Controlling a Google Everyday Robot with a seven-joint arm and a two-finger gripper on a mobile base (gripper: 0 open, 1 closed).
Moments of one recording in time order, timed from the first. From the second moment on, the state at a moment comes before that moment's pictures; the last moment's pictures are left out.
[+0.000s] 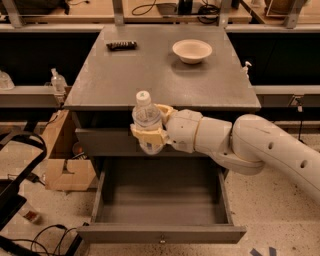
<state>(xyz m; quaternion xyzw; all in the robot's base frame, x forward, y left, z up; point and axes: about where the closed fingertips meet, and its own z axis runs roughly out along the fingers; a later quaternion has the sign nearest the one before) 0.538 0.028 0.852 -0.44 0.60 0.30 0.60</state>
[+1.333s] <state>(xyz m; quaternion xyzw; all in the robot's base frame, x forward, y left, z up) 0.555 0.088 0.623 -0.54 0.56 0.38 0.51</state>
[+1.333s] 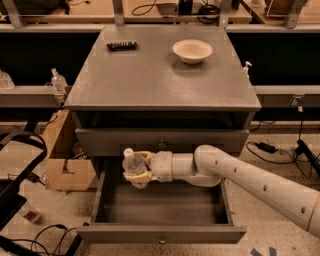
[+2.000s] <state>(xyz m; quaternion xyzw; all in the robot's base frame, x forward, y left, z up) 0.548 0.114 0.538 -0.51 0.56 0.42 0.50</state>
